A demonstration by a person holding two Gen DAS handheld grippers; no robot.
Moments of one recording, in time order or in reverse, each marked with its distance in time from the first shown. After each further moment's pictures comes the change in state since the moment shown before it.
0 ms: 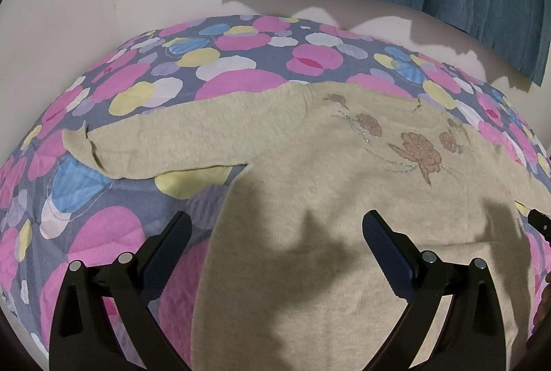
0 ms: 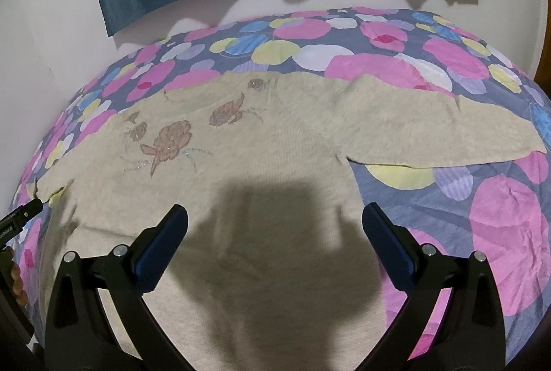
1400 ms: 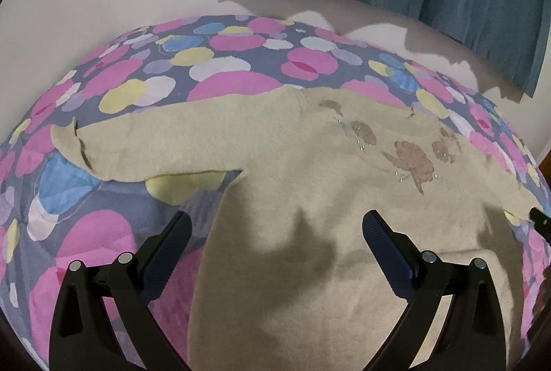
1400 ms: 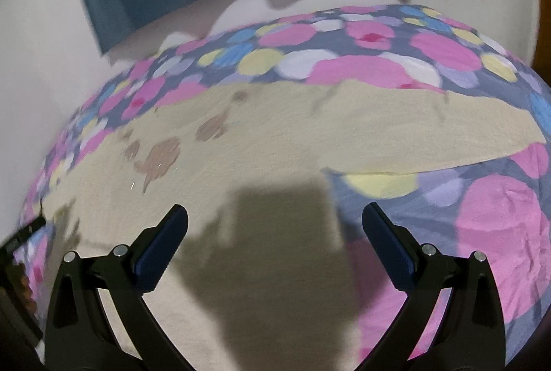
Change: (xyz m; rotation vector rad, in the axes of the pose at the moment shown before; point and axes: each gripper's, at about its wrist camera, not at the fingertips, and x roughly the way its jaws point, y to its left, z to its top) left arm 0.003 0.011 0.003 -0.029 -0.003 -0.067; right arm -0.010 -0.048 0.016 0.149 -0.042 -0.004
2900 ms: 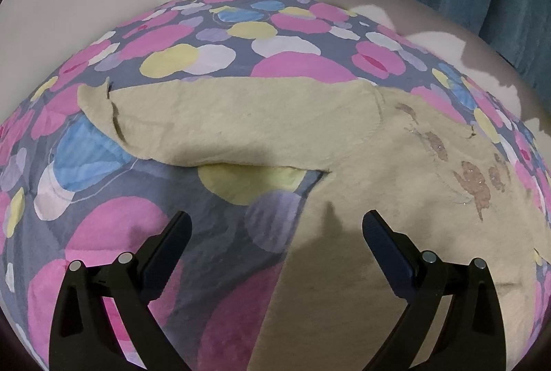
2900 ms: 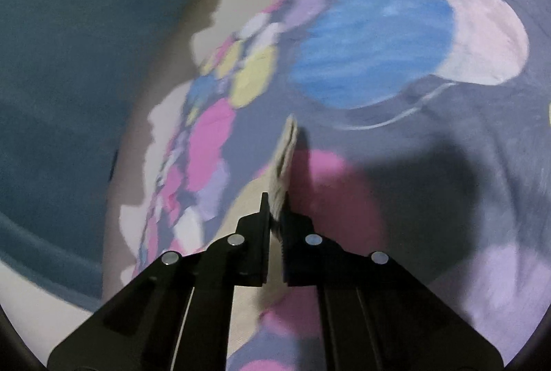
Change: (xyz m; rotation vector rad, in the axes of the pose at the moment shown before) left arm 0.034 0.055 0.002 -0.145 0.070 0.131; right arm -0.006 -0.314 0.050 0.842 -0.282 0.017
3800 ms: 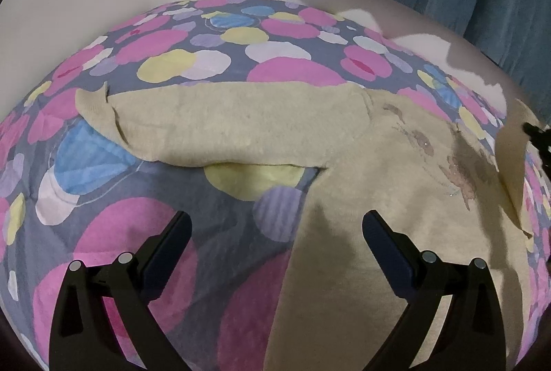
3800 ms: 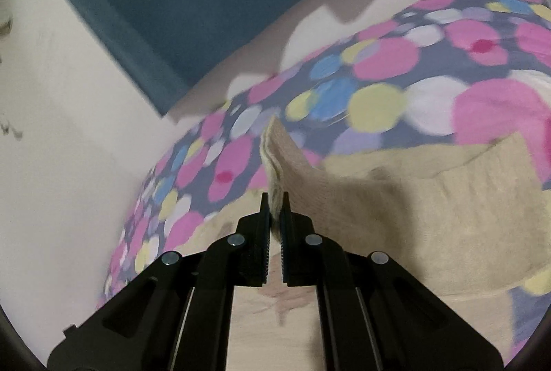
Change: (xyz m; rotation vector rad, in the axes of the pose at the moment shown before) left arm -0.014 0.014 -0.002 0.019 -0.017 -0.064; right arm 0.059 0.328 -0.342 -0.676 0.438 0.333
